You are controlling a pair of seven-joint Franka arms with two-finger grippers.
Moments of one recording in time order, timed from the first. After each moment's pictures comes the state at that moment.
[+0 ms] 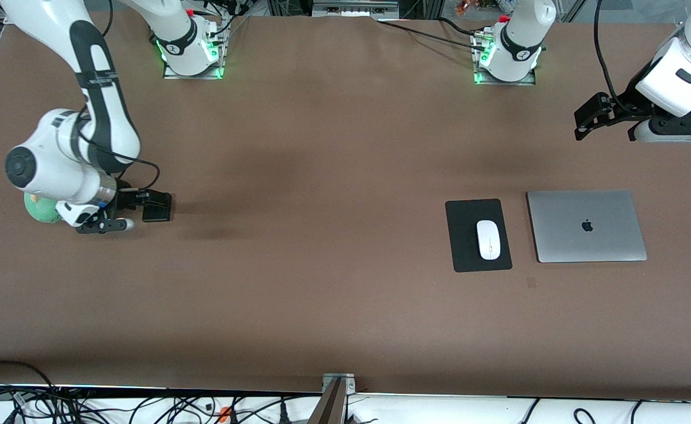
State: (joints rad) left arm -0.01 -0.05 -0.11 -1.63 0.00 1.57 -0.15; right arm 0.41 0.35 -0.48 -1.99 0.35 2.11 -0.32
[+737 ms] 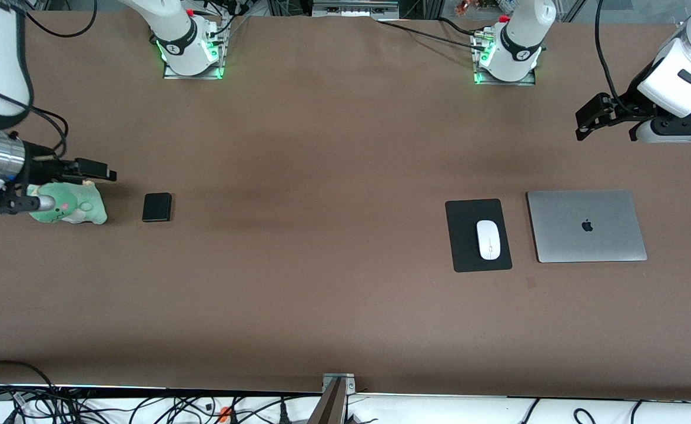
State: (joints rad) left arm -0.01 -0.05 -0.11 -1.63 0.00 1.57 -0.15; right arm 0.41 0.16 -0.57 -1.76 0.28 1.67 -0.23
